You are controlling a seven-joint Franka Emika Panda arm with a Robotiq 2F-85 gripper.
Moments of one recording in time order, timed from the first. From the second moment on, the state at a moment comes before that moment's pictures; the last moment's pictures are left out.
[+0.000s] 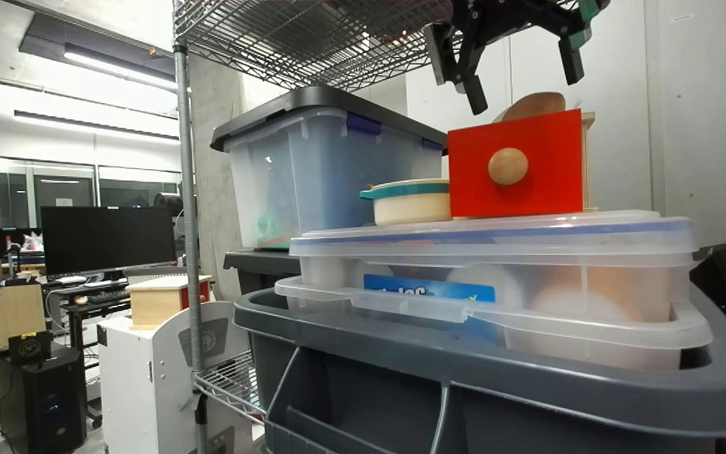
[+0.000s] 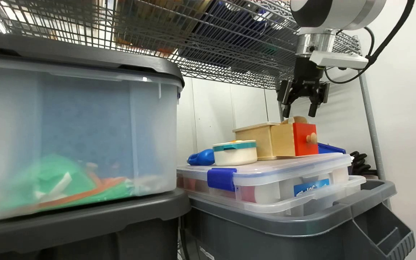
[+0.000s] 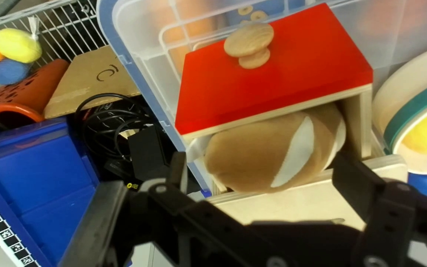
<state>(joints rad) -0.13 -0.05 -0.11 -2.04 0.01 2.49 -0.05</state>
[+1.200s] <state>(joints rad) -0.13 -0.01 -0.11 -2.00 0.04 2.49 -0.05</state>
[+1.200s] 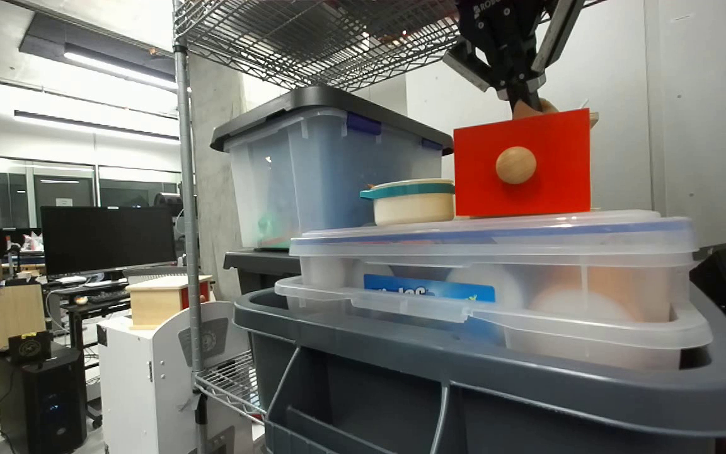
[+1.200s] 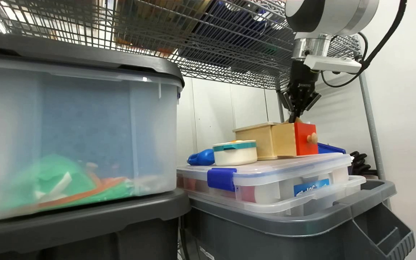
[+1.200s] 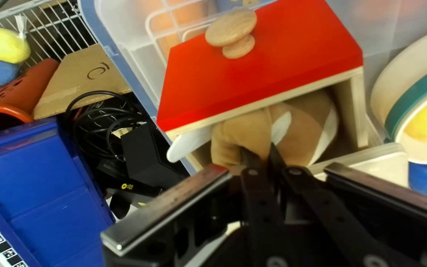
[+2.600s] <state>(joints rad) -0.11 -0.11 -0.10 -2.00 0.07 2.45 -0.07</state>
